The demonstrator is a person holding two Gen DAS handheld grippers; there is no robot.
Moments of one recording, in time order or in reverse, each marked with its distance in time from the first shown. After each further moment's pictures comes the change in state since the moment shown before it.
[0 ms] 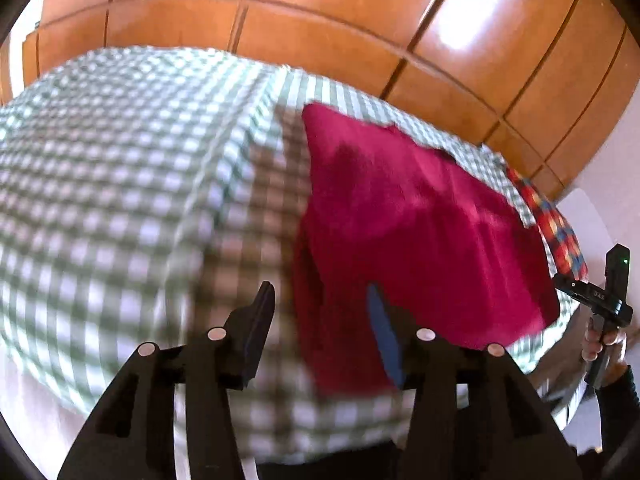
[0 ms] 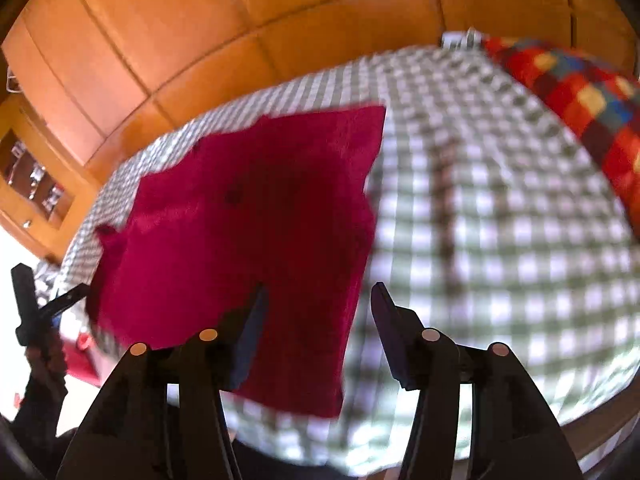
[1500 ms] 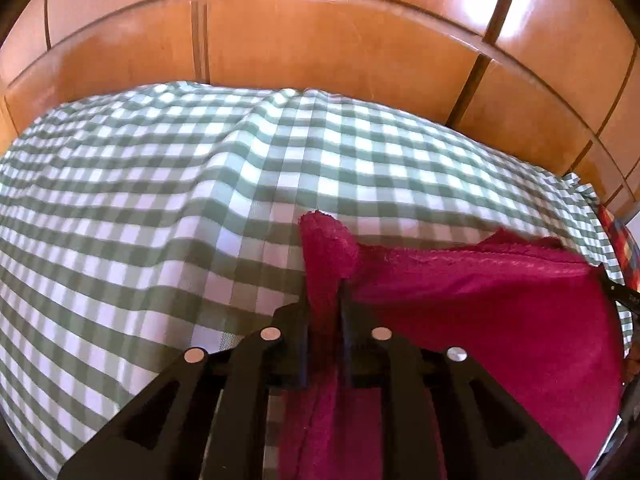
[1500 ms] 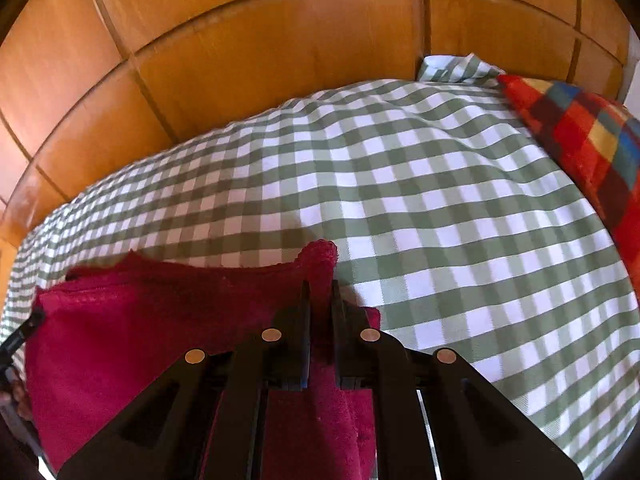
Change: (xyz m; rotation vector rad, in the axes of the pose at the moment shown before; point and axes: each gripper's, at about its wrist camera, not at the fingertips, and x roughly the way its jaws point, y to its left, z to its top) left arm 0.179 -0.021 0.169 0.040 0.044 0.219; right arm 0.147 -0.011 0.147 0.103 -0.003 -0.235
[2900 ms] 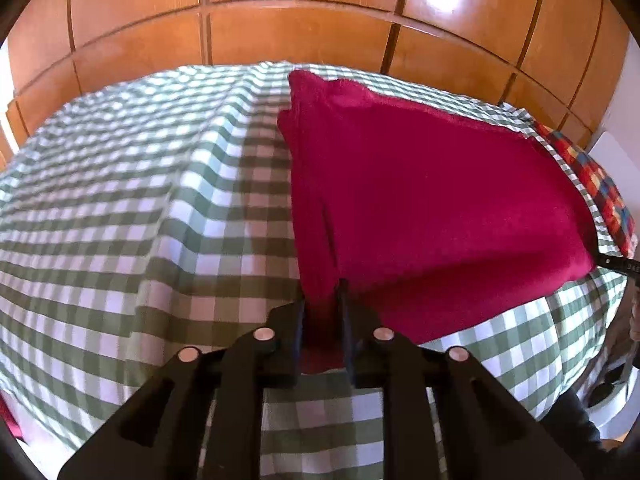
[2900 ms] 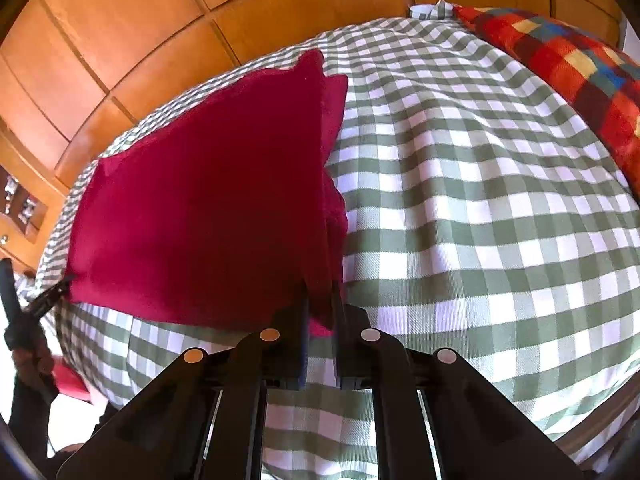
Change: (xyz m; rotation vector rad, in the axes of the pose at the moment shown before) left arm -0.124 0.000 -0.155 0.146 -0.017 -0.038; right arm -0.113 -0.046 -0.167 -0.065 0.090 0.155
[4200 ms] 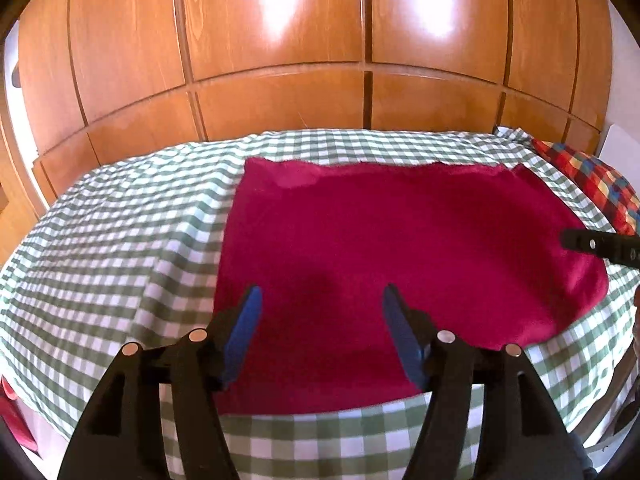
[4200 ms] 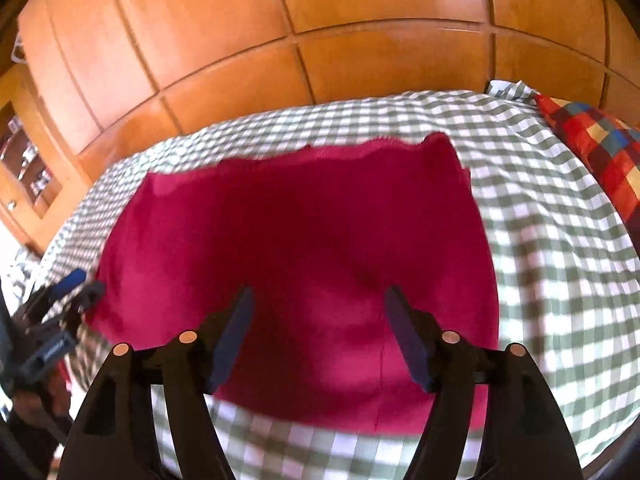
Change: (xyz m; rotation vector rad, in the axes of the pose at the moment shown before) left arm -0.025 -0.083 0.021 0.065 -0.191 0.136; right arm 0.010 0.103 0.052 -0.115 -0.150 0.019
